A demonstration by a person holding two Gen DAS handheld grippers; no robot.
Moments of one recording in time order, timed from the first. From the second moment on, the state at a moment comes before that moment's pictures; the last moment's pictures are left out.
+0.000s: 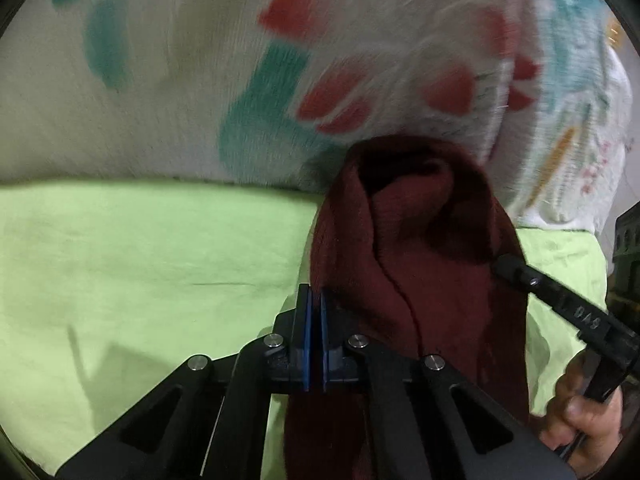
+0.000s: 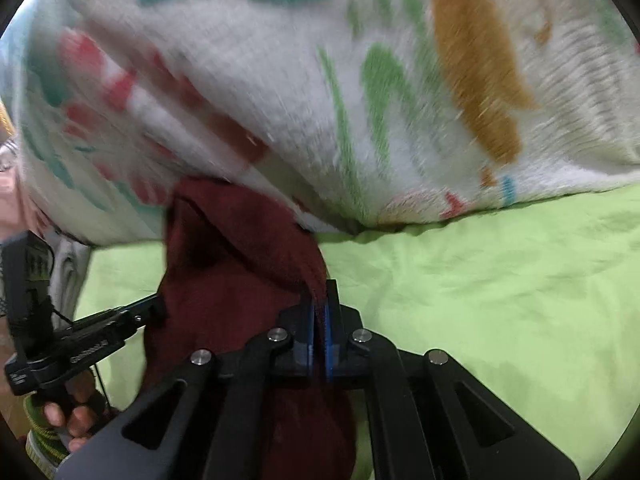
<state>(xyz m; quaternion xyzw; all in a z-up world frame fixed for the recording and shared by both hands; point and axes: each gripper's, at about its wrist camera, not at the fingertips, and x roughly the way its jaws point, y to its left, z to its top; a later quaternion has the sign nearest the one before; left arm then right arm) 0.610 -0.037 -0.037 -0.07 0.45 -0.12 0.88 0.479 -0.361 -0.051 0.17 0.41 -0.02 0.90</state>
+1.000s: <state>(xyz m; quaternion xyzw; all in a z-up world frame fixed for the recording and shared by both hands) 0.278 0.011 -0.053 -0.07 0.45 -0.17 0.87 0.182 -0.265 -0.044 0.15 0.47 0.03 0.87</state>
